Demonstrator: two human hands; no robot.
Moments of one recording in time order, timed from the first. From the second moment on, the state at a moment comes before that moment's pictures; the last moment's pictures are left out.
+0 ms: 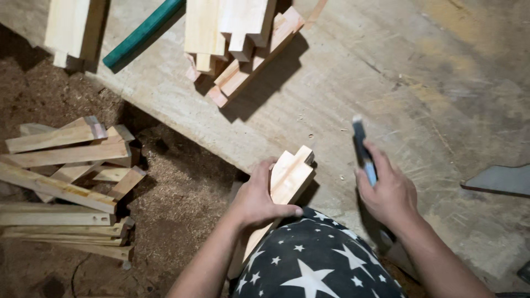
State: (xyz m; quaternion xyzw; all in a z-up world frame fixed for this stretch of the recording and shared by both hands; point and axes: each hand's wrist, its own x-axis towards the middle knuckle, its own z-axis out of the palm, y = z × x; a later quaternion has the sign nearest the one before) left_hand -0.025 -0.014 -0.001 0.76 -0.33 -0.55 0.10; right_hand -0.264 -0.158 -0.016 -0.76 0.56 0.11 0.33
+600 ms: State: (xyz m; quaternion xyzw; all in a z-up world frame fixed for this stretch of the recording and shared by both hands) left_hand -0.039 0.022 -0.035 0.81 -0.47 -0.33 0.13; right_hand -0.286 -0.167 -0.080 -0.79 0.53 0.05 0.29
